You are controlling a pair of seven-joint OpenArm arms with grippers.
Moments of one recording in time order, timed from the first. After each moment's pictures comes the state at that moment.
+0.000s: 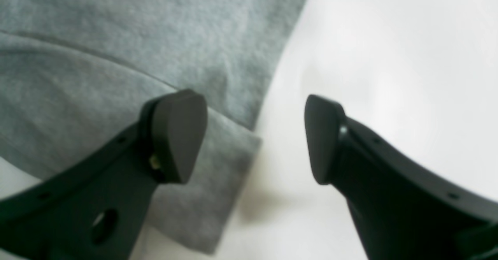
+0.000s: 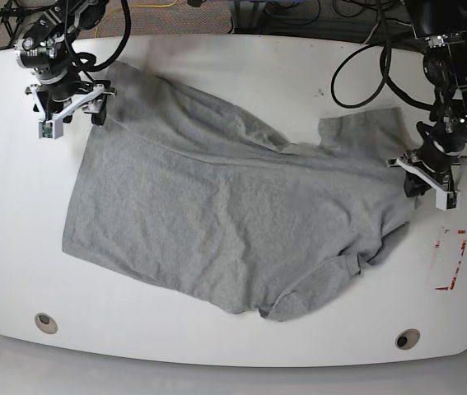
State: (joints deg) left arm 5.4 -18.6 -18.8 96.0 -26.3 -13.9 44.6; right arm -14.7 -6.0 47.7 110.6 17.9 40.5 -60.3
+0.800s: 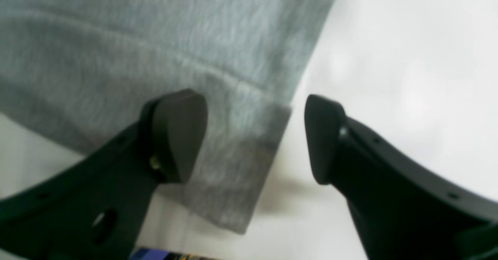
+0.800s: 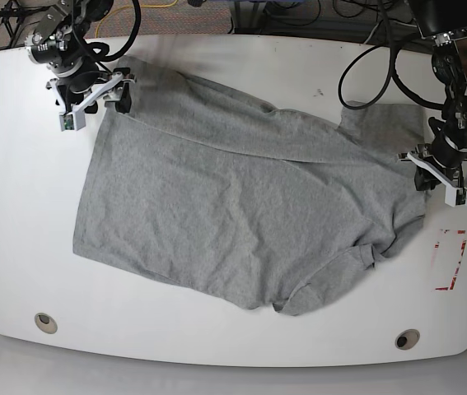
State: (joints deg) left arm 6.9 -18.7 -23.6 98.3 -25.6 -17.6 50.2; right arm -19.8 -6.0 41.9 110.5 23.9 40.4 -63.4
